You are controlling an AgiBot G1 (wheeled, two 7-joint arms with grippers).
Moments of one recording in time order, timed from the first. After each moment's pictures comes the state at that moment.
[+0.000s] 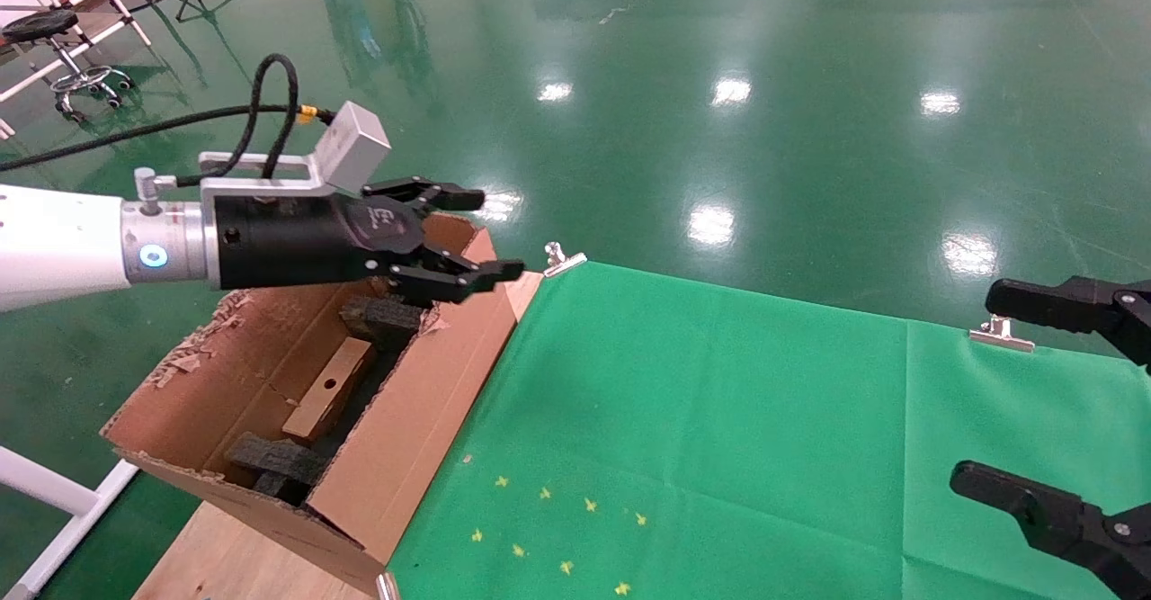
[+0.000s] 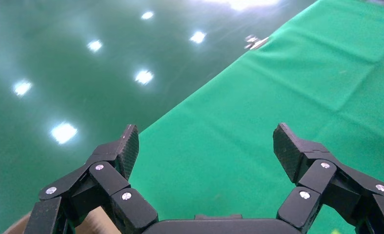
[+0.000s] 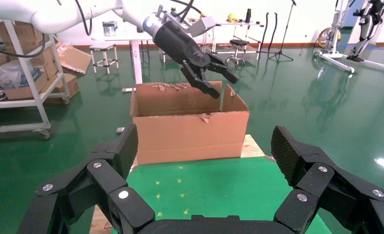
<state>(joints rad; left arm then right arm) -1.42 0.63 0.40 -0.82 1.26 1.37 -0.27 1.07 -0.57 -0.34 1.22 -0.67 -1.43 0.14</state>
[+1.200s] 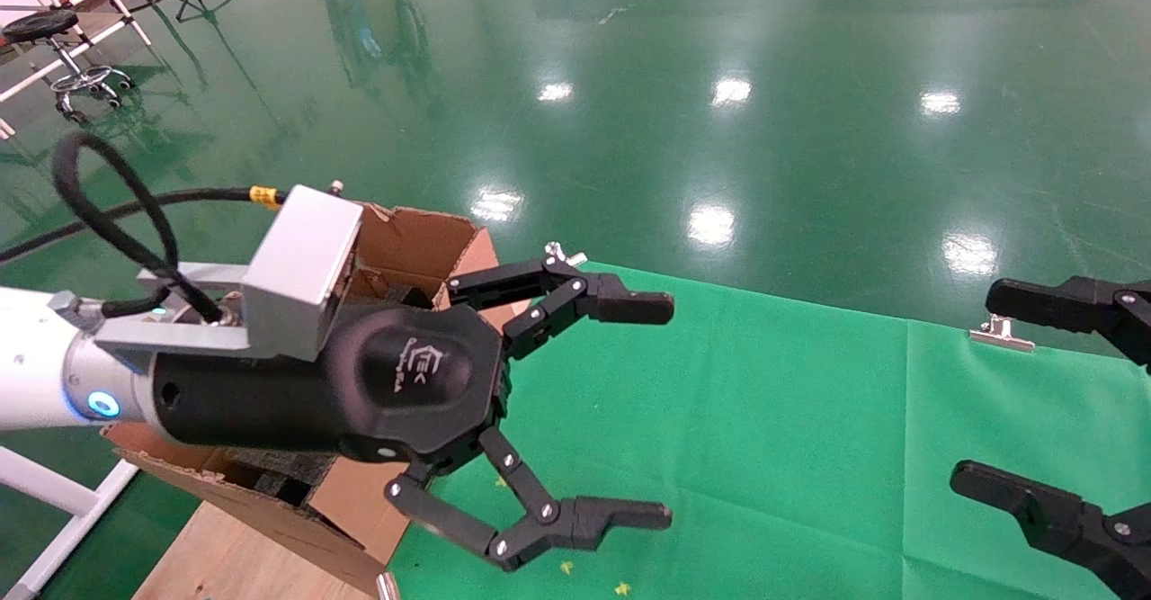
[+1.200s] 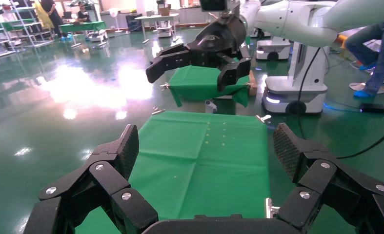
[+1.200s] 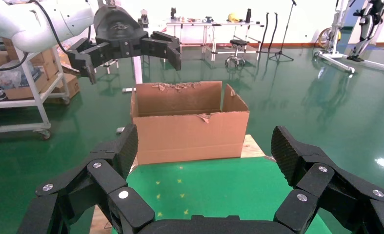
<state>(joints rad) -1.06 0.61 0.27 -1.30 0.71 1.50 -0.18 1.07 -0.57 -0.34 1.22 -0.67 -1.43 0.14</state>
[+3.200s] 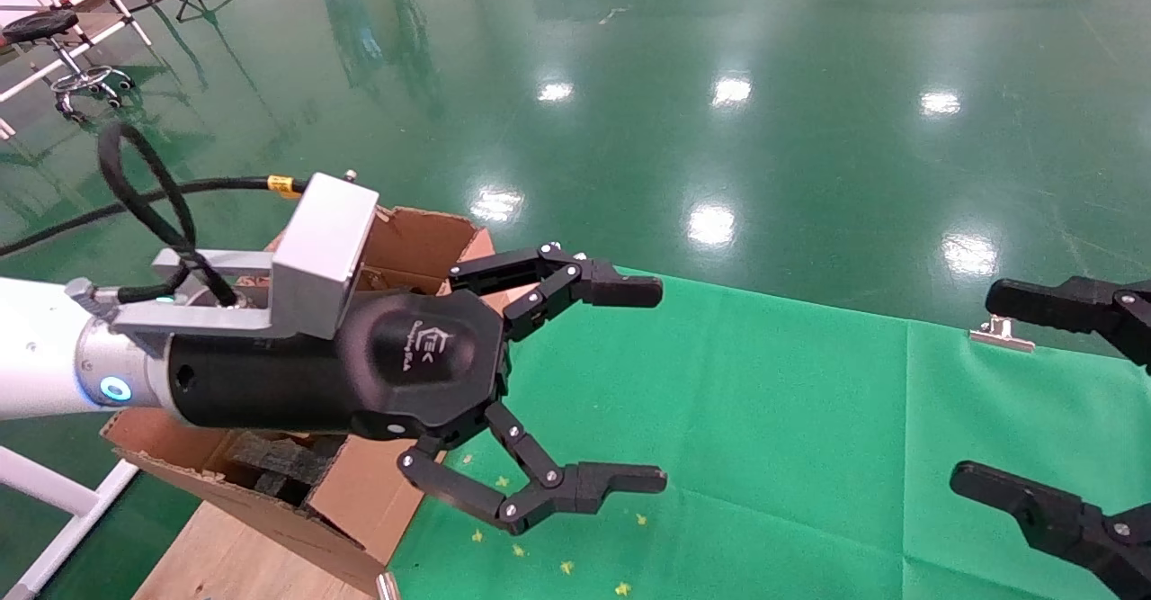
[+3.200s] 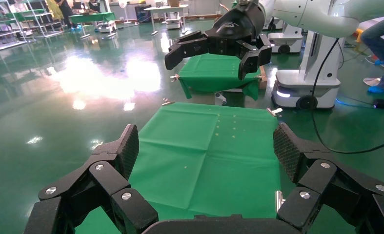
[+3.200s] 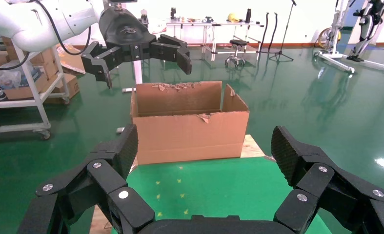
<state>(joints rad) -1.08 0.61 0.28 -1.28 0.73 1.49 -0.19 1.07 -0.57 -0.34 1.22 -0.67 -1.43 0.14</state>
